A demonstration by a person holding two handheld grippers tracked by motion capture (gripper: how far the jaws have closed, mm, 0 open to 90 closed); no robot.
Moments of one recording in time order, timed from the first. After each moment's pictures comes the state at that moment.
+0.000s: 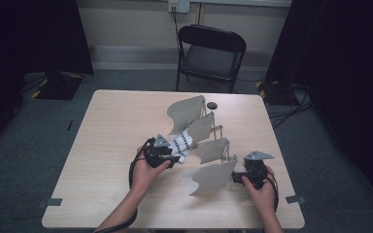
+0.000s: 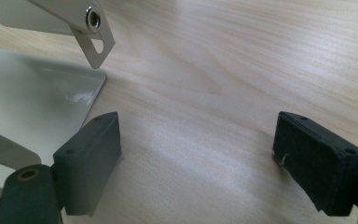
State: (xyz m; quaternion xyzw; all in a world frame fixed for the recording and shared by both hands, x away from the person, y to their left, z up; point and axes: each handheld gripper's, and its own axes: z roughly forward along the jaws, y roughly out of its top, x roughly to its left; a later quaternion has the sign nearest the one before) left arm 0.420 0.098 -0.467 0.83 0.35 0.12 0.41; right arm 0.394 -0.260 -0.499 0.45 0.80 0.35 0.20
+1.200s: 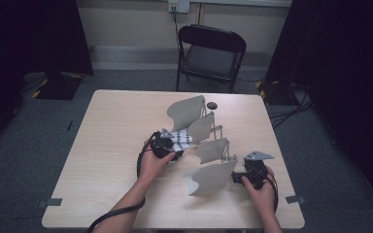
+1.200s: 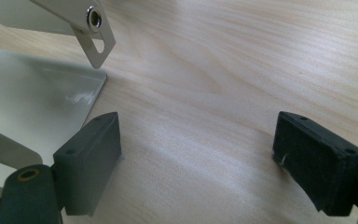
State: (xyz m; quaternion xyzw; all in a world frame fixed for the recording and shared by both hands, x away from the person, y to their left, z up) left arm 0.468 0.087 -0.493 0.83 0.37 0.11 0.39; right arm 0.393 -0.260 -0.499 0.45 0.80 0.35 0.20
